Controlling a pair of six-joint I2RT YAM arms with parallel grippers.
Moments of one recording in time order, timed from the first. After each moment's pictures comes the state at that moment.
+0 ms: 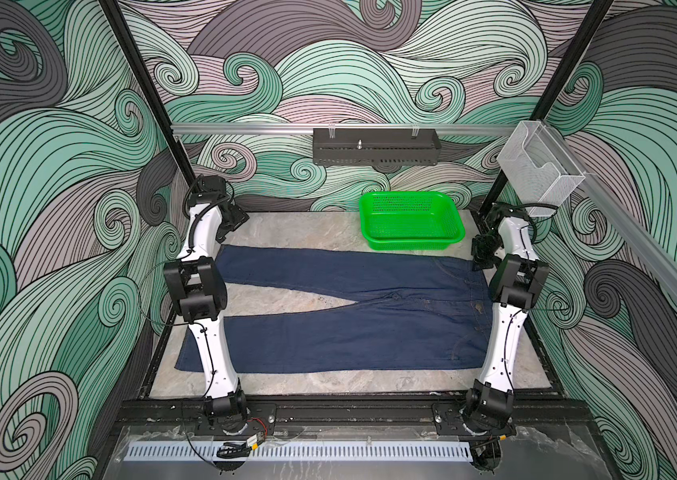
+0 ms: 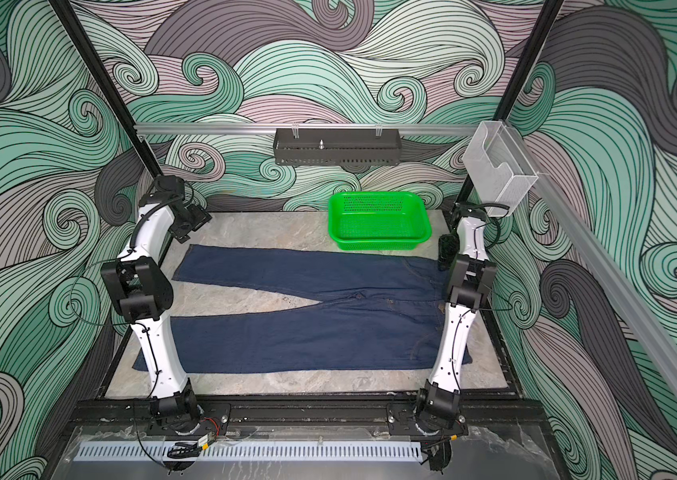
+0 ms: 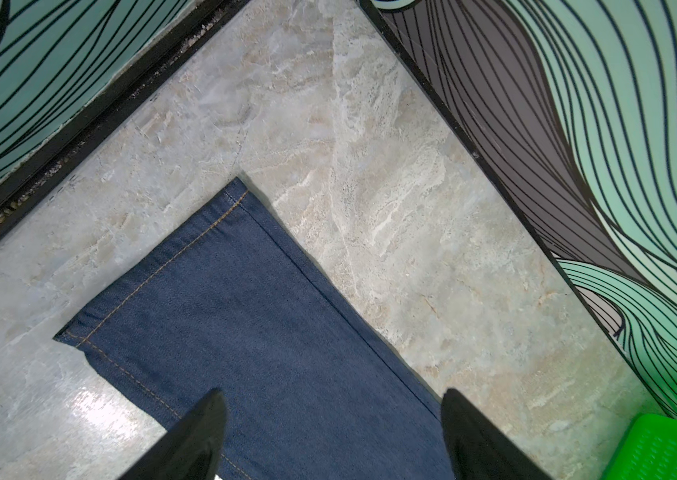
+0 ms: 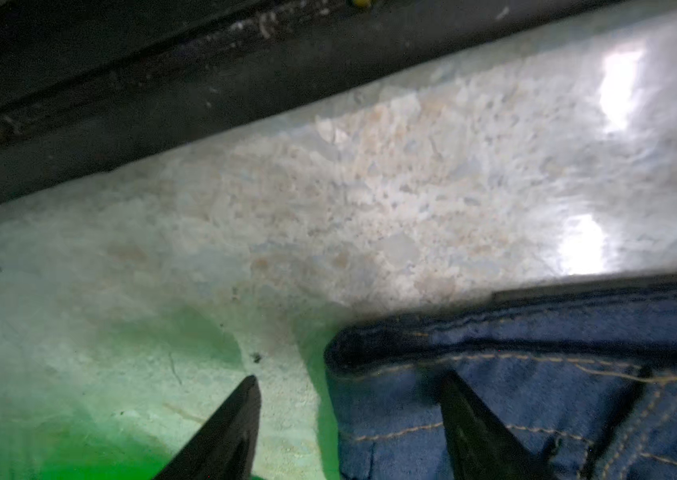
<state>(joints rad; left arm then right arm) 0.17 2.18 2.14 -1.01 -0.02 -0.65 -0.32 2.62 2.46 -1.33 -0.07 1.46</state>
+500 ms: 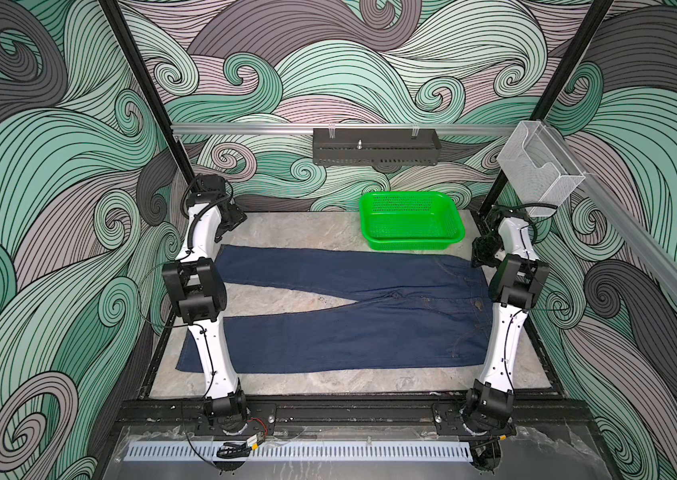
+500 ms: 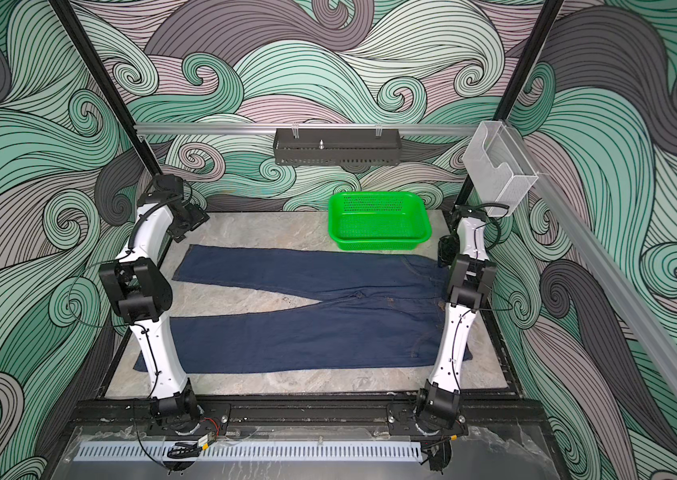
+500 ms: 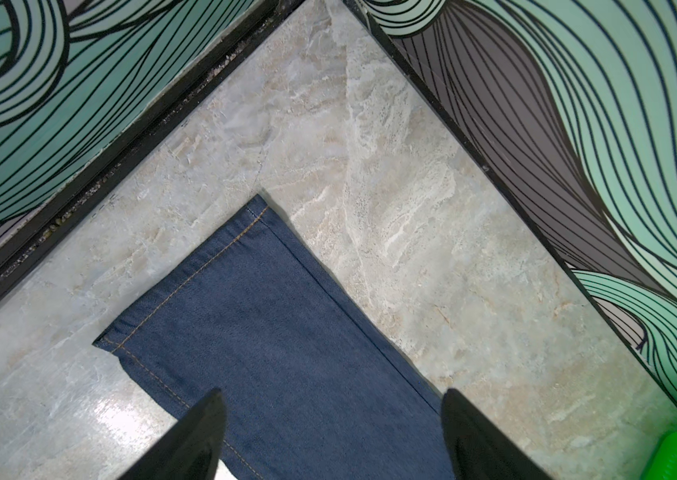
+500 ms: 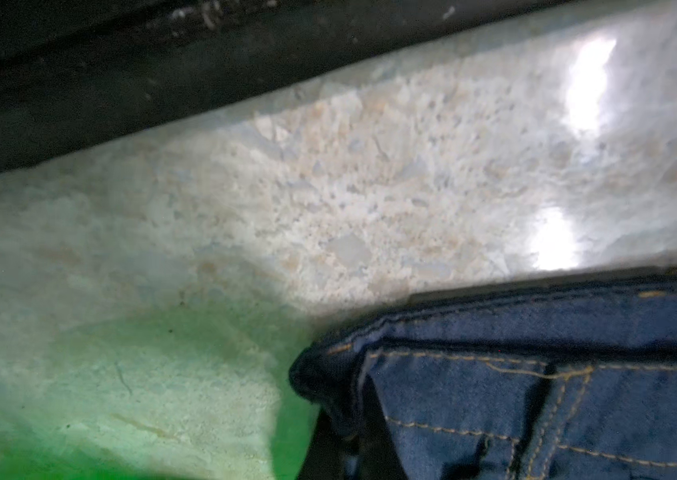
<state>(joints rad) 0.17 2.16 2.13 -1.01 -0.07 -0.62 -0.33 2.61 2.45 -1.38 -0.09 1.40</state>
